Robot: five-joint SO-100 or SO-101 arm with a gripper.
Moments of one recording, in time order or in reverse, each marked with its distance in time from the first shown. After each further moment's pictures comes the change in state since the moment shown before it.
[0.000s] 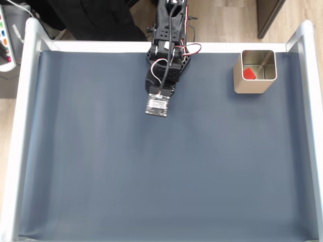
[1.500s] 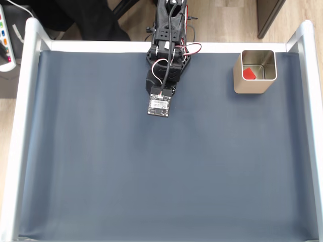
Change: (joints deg) arm -4.7 0.0 0.0 0.0 0.0
